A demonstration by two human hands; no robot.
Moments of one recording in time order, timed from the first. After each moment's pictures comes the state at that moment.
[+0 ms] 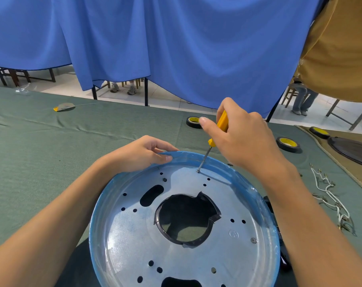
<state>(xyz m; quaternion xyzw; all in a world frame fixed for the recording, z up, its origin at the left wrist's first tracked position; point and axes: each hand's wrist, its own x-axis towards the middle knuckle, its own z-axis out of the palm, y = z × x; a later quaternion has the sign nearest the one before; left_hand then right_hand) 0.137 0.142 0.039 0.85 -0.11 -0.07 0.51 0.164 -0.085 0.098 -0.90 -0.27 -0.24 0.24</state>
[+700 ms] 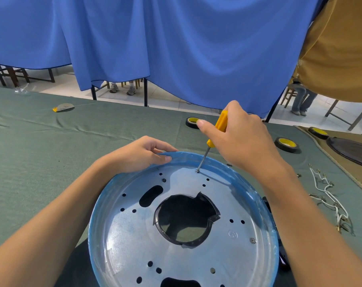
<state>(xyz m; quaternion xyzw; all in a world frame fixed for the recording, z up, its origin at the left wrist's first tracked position) 0.138 0.143 0.038 0.85 -0.11 -0.07 0.50 0.160 -0.082 0.100 -0.92 -0.22 -0.20 0.26</state>
